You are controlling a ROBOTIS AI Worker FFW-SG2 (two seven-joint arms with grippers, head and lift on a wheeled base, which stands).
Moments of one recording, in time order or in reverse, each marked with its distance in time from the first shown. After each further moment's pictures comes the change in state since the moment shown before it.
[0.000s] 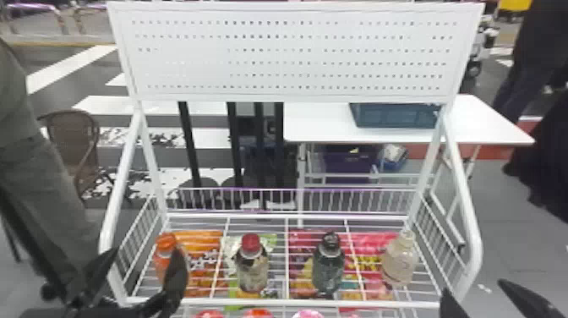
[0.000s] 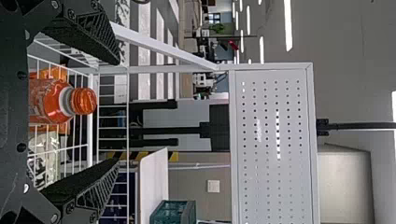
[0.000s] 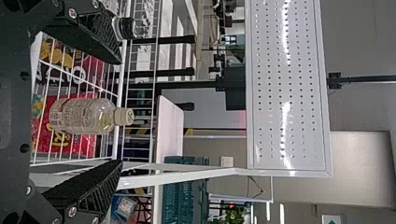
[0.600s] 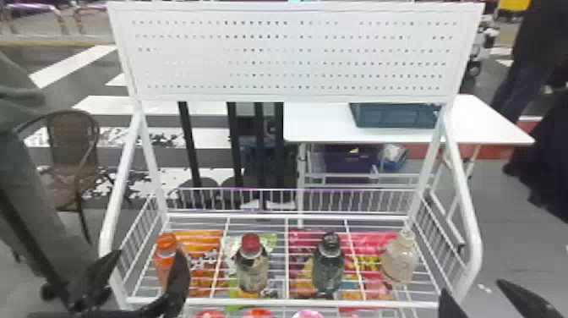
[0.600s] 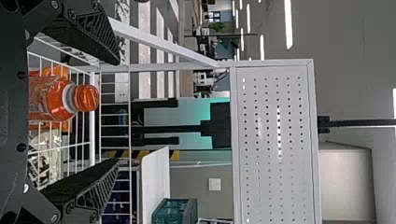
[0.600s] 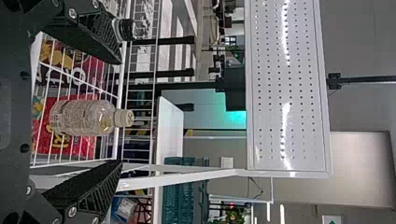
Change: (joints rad) left arm 0.007 0.000 -0.010 0.000 -0.014 -0.003 0.005; right arm 0.001 0.000 0.003 0.000 -0.001 -0.001 0.000
